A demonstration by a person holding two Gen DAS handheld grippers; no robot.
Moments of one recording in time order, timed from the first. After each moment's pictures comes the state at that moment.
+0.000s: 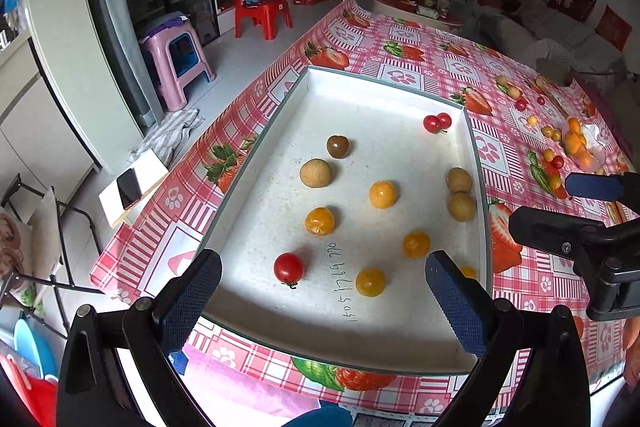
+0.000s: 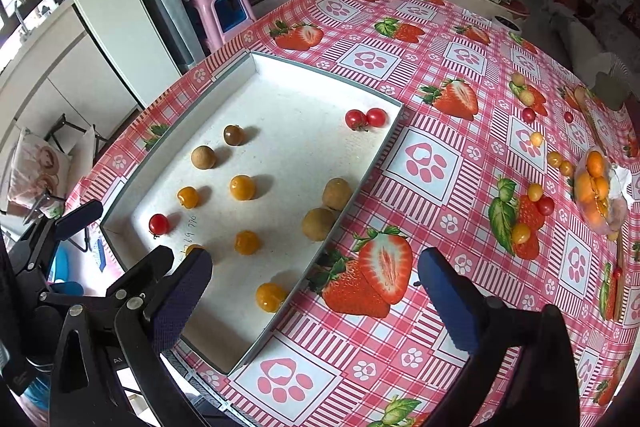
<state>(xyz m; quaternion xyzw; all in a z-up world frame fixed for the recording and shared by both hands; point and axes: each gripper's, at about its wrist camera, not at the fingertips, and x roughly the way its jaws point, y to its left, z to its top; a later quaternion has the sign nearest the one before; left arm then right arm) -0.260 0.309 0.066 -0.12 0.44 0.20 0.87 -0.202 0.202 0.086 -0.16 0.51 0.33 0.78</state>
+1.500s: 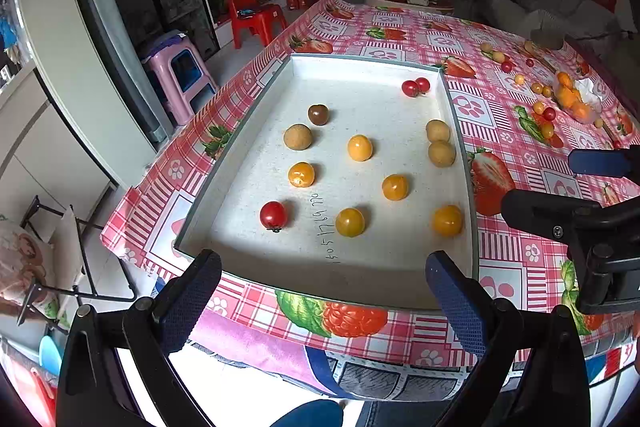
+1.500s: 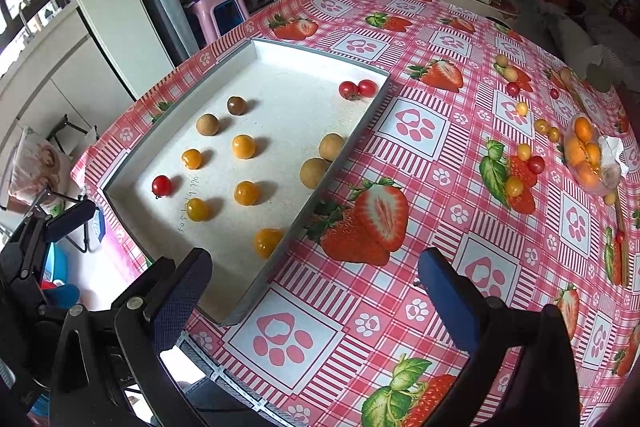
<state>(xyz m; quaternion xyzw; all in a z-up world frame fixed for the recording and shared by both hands) -0.283 0.262 0.056 -0.06 0.45 0.21 0.87 -0.237 0.167 0.074 -0.15 0.49 0.33 0.79</state>
